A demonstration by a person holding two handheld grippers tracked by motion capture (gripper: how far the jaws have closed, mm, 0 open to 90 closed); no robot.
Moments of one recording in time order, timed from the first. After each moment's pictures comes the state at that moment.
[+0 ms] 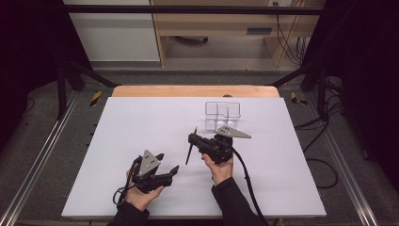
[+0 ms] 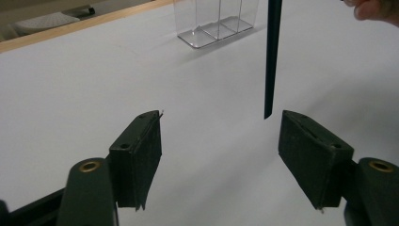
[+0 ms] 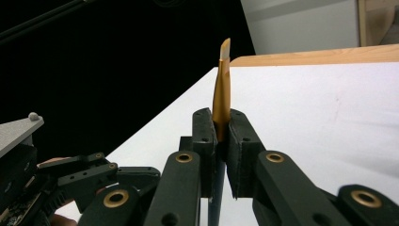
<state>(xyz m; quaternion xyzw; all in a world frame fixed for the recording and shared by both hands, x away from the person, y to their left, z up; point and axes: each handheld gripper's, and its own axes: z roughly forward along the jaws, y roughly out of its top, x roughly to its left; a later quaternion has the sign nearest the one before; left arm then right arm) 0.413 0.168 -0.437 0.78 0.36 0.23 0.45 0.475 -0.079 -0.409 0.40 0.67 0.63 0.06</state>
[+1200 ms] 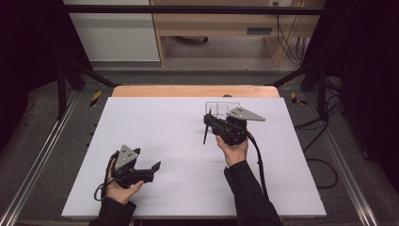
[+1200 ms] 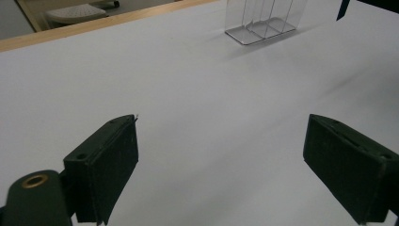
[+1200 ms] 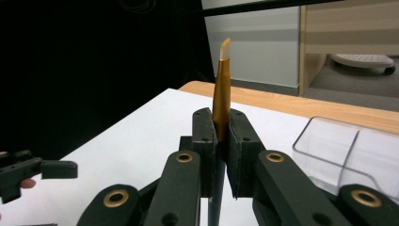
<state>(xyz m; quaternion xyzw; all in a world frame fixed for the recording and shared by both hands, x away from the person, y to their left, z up) 0.424 0.221 -0.430 0.76 0.40 0.24 0.45 0.499 -0.111 -0.361 0.39 0.68 0.59 0.18</state>
